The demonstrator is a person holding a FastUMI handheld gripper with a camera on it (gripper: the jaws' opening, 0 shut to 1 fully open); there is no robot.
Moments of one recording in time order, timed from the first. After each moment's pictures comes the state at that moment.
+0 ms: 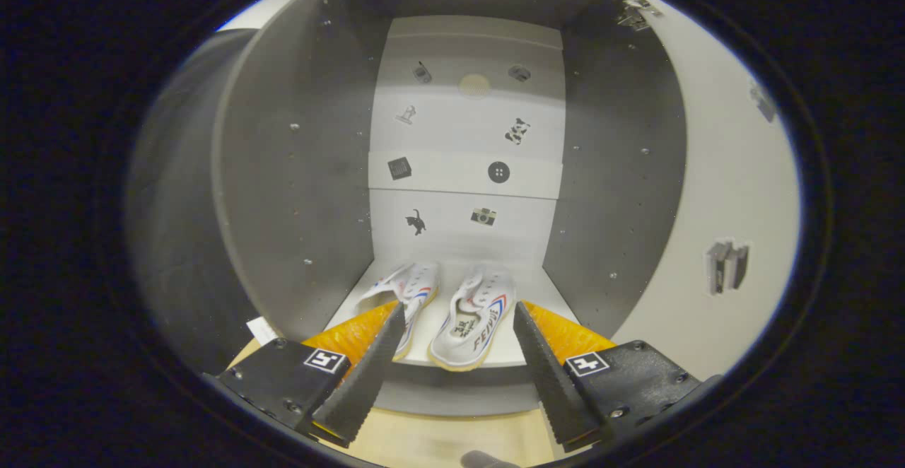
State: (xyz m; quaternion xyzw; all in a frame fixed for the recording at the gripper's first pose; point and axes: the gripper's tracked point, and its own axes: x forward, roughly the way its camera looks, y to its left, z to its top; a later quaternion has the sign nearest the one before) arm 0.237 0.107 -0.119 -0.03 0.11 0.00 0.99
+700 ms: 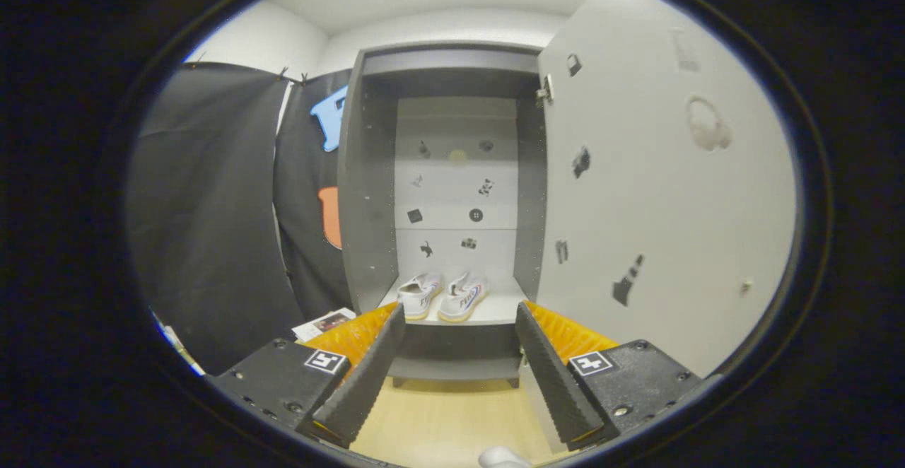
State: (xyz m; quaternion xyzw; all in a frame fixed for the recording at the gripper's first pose) arm -0.004 0.068 -0.060 -0.02 0.04 0.01 1.00
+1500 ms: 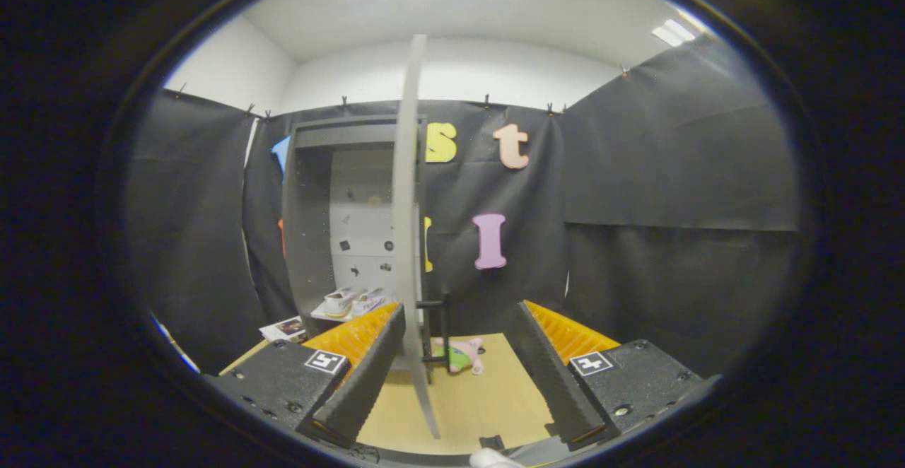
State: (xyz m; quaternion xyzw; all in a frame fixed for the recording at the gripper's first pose) arm -0.137 -0.167 -0.003 0.00 -0.01 -0.07 1.00
